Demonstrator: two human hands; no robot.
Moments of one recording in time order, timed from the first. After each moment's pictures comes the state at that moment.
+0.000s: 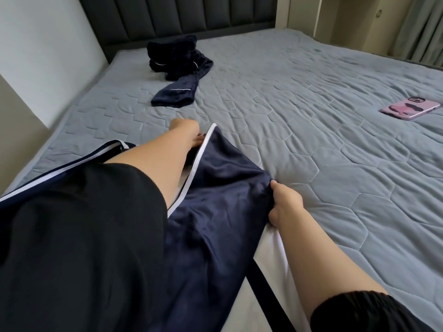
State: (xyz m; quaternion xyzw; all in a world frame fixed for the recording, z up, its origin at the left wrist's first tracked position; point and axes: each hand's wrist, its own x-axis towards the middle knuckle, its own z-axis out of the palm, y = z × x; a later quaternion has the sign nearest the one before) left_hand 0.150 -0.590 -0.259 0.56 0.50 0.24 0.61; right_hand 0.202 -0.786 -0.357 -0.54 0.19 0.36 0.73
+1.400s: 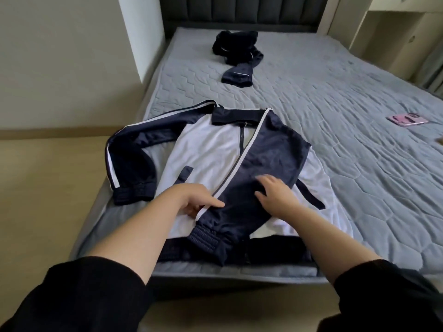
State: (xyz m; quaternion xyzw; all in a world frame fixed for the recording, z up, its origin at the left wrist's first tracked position) left_hand -0.230 -0.748 -0.283 0.74 0.44 -0.21 0.47; right_hand -0.052 -0.892 -0.303 -0.84 -0.52 0.10 0.11
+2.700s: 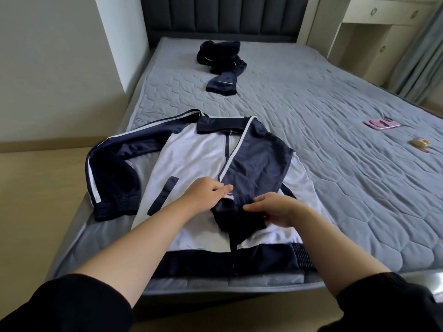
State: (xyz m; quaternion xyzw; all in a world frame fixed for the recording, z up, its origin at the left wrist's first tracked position) left_hand -0.196 -0.775 -0.277 0.87 0.29 0.12 0.38; right_hand -0.041 -0.912 -0.273 -0.69 -0.28 0.56 0.36
